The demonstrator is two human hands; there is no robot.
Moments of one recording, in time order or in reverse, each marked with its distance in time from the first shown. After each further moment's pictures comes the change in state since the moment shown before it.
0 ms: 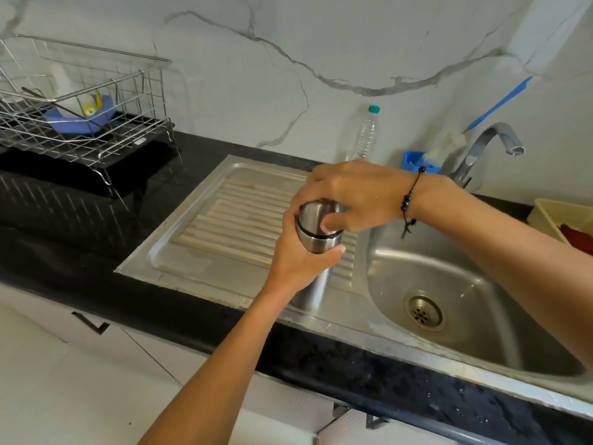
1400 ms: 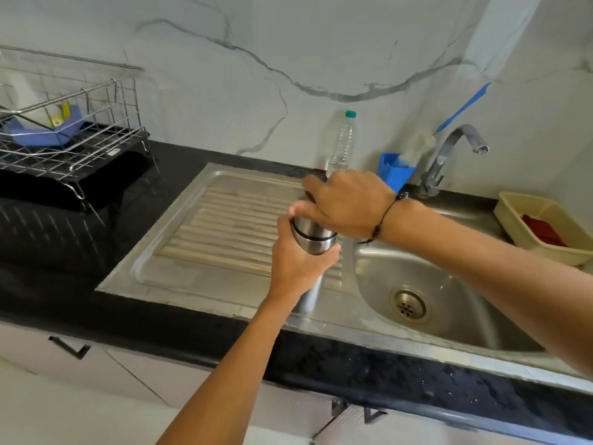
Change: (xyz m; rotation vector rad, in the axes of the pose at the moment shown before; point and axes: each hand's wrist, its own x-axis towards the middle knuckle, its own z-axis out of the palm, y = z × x) left_hand -0.009 0.013 0.006 0.015 0.042 -0.019; right_hand -0.004 -0.040 0.003 -0.266 0.114 0.370
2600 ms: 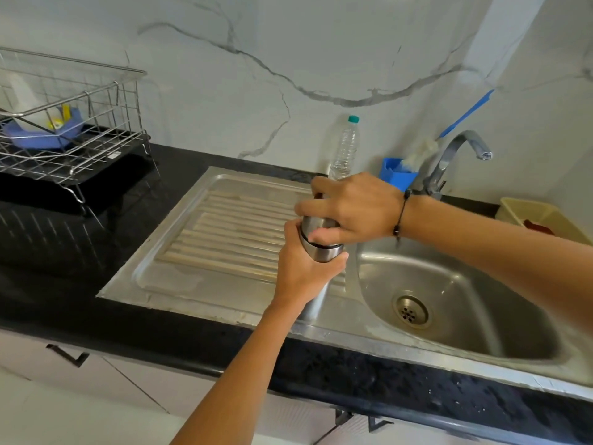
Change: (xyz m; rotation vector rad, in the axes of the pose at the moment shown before) left_hand 0.004 -0.003 -0.002 -0.002 -0.032 -0.014; right_hand 0.020 0.031 0.035 0.080 0.189 -0.346
